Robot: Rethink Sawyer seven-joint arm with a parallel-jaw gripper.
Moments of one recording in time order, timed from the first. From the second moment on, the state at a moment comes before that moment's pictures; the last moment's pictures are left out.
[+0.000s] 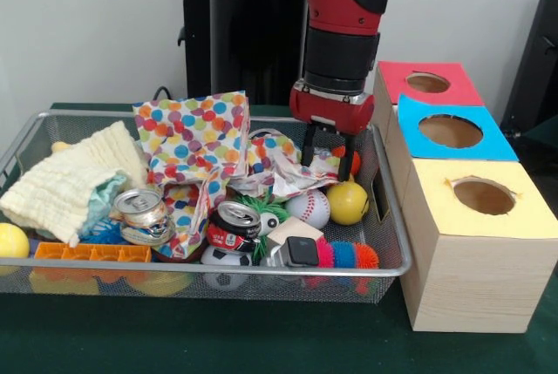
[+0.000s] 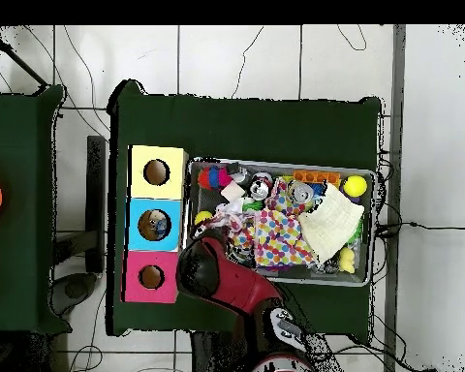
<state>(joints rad) -0.13 -0.56 -0.03 2.04 0.29 -0.14 1.88</state>
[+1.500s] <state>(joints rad) -0.19 -0.65 -0.05 1.97 0.29 -0.06 1.88</state>
